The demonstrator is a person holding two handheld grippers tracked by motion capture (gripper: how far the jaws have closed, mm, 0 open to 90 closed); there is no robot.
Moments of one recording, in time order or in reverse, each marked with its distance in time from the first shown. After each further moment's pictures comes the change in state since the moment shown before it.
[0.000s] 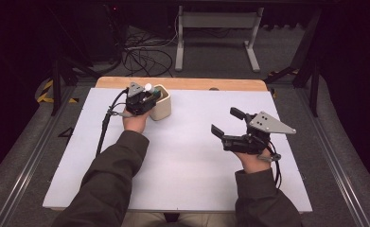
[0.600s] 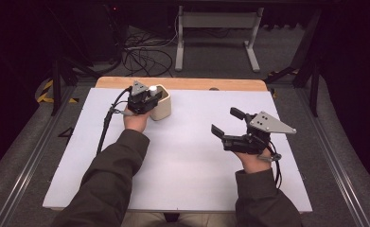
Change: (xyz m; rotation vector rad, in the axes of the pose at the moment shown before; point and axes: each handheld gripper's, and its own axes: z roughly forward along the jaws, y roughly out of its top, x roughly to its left) left arm -0.007 0.006 0.005 0.041 0.001 0.051; right arm 0.000 0.001 -0.001 0.002 0.001 0.006
